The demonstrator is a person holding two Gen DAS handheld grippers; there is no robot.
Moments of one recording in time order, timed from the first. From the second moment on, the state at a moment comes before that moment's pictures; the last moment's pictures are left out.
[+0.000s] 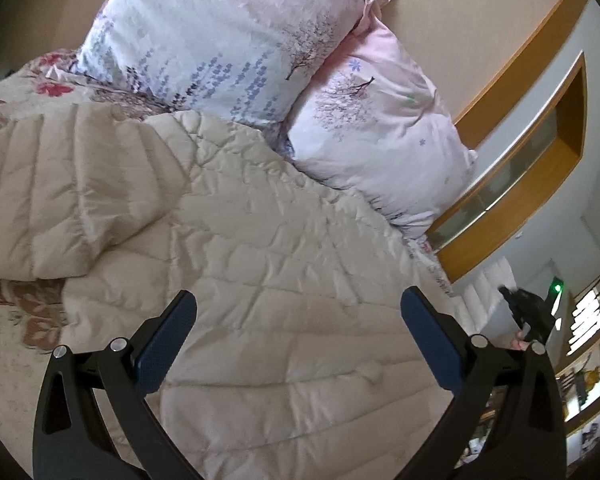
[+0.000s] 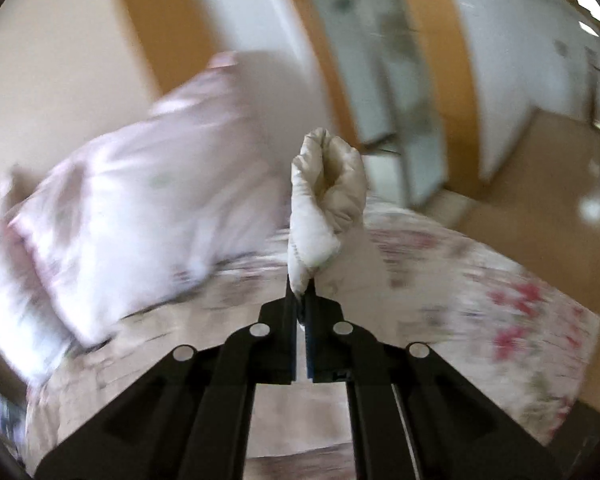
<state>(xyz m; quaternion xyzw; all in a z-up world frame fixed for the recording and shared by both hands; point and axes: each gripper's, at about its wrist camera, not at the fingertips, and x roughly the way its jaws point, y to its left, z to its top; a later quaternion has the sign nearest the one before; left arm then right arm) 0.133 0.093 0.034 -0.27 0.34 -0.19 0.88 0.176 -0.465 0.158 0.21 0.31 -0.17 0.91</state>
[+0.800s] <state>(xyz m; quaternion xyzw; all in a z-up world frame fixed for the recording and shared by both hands) 0.215 0.021 -0.022 -0.42 0.46 -0.26 0.74 0.173 -0.231 0.107 0.21 0.47 0.20 0.83</state>
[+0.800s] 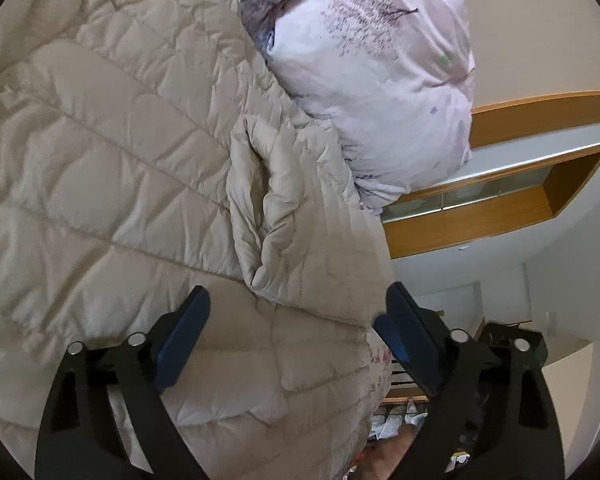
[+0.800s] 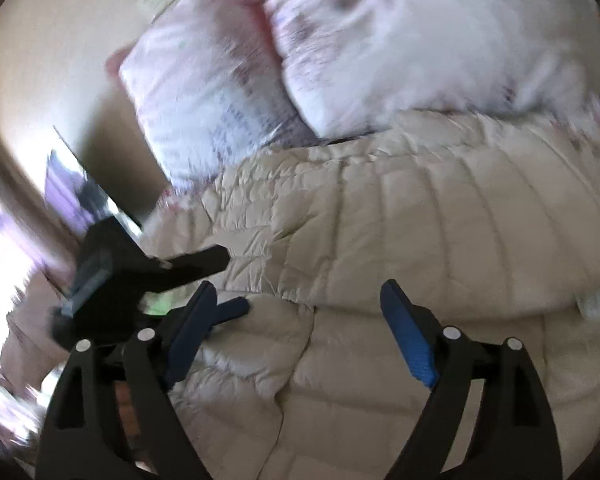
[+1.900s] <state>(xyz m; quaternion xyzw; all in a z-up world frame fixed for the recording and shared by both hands) 0.245 0.084 -0.027 -0.36 0.43 -0.12 0.82 0.207 -0.314 0.041 0.22 0.51 -0.05 0.83</state>
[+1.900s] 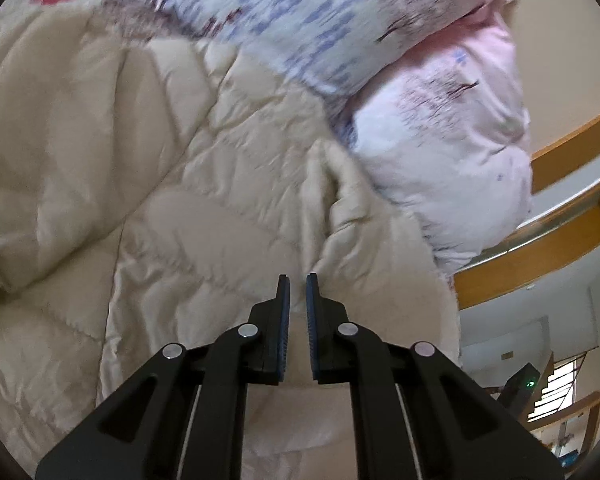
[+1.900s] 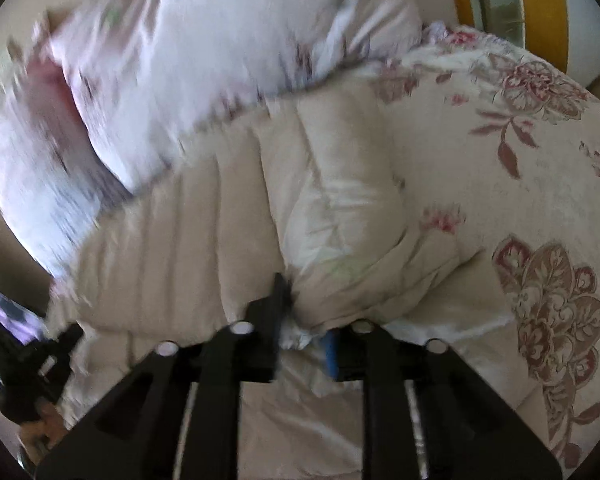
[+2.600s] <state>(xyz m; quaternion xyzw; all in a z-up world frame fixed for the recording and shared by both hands) 0.086 0.259 0.010 -0.39 0.35 -0.01 0.85 0.261 -0.074 0.056 -0.05 0.47 0.17 0.87</state>
